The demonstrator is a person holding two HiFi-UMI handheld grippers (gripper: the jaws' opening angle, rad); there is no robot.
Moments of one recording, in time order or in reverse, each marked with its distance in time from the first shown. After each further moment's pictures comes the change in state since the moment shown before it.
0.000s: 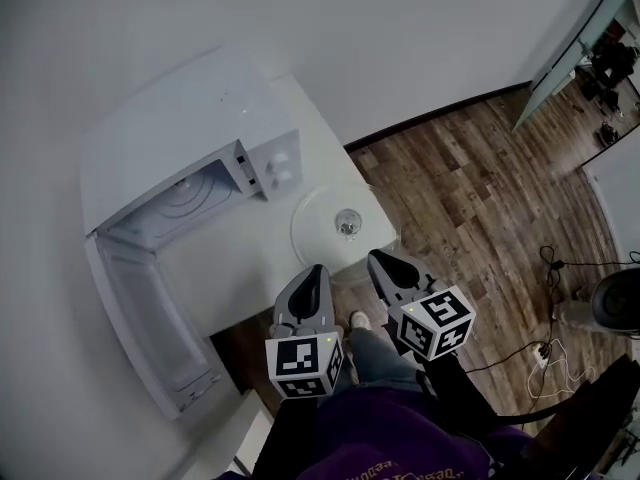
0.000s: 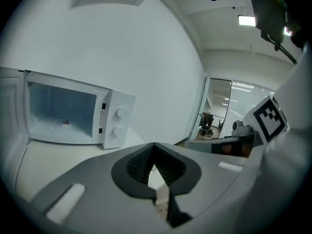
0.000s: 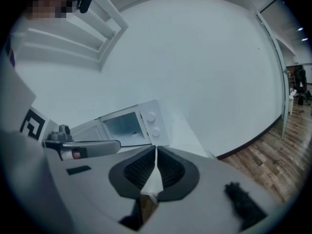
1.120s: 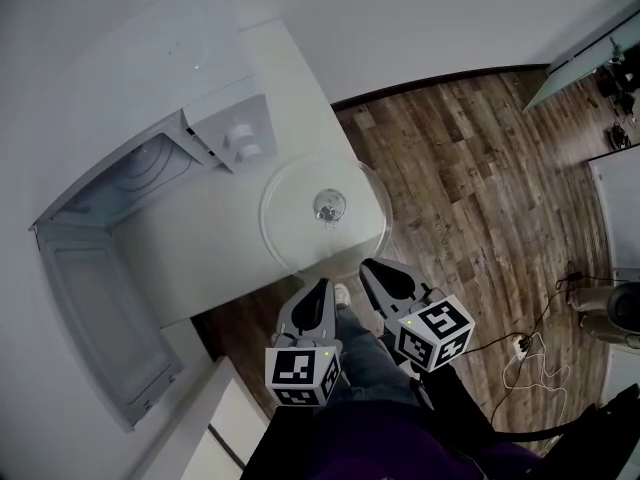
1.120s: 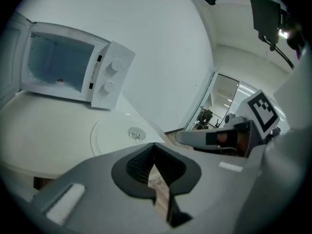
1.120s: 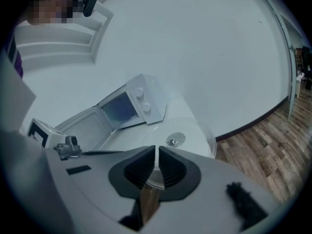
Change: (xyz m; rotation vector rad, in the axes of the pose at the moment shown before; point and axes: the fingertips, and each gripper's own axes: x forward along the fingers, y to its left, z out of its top) left arm 0.046 -0.036 -0.105 -0.160 0.175 -0.028; right arm 0.008 -0.051 -0.078 0.098 0.197 0.090
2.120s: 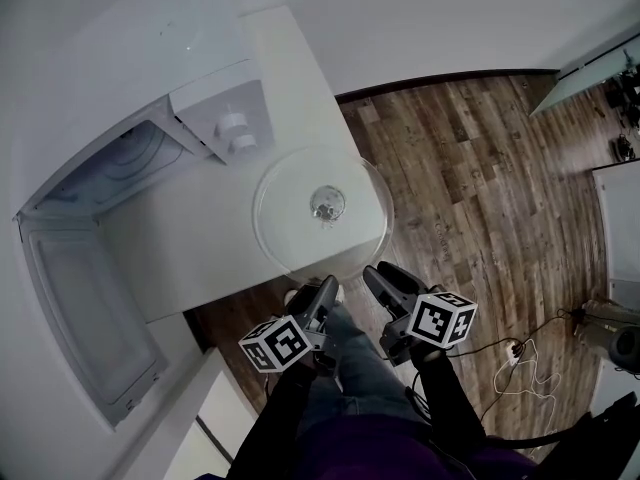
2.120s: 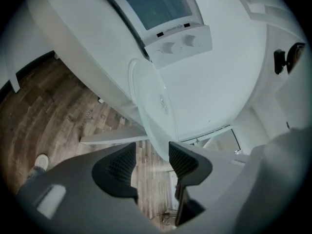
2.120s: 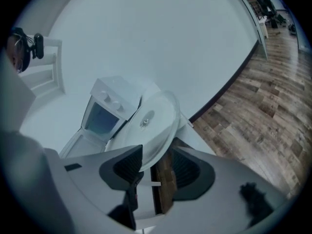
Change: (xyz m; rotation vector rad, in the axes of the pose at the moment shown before) left arm 0.049 0.030 -0.087 -0.765 0.040 -0.136; right arm 0.011 -0.068 -0.069 0.481 0.044 0.002
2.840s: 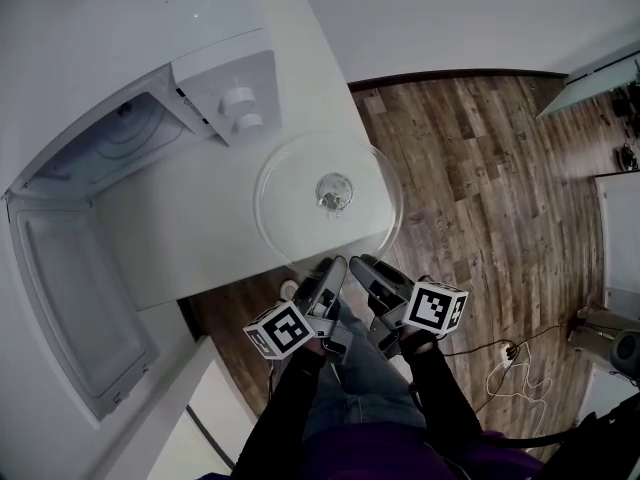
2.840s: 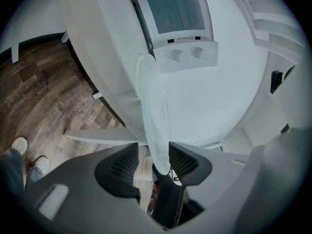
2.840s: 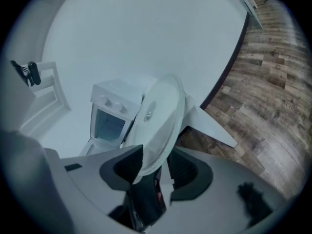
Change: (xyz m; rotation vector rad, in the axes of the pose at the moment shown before) left arm 0.021 -0.007 0.008 -0.150 -0.109 -0.124; right arm 0.032 0.012 -0.017 0.193 0.030 0.164
